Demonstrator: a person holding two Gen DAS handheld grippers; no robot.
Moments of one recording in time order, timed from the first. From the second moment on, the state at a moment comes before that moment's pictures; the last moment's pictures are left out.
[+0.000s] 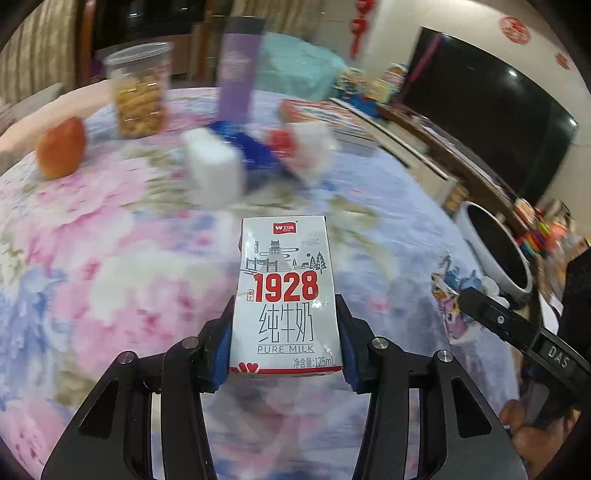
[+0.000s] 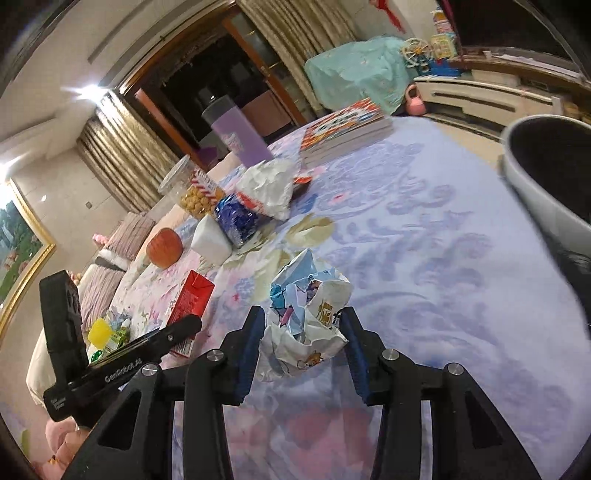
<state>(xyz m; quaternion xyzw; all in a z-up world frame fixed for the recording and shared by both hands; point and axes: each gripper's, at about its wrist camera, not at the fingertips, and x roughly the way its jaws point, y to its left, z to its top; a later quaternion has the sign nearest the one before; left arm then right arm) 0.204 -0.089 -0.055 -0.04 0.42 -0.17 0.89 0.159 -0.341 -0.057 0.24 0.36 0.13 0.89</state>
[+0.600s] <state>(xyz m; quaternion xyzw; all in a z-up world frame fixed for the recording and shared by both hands) 0.176 -0.191 -0.046 0.01 0.42 -0.26 0.87 0.112 -0.423 -0.048 0.27 0.32 0.08 0.90</state>
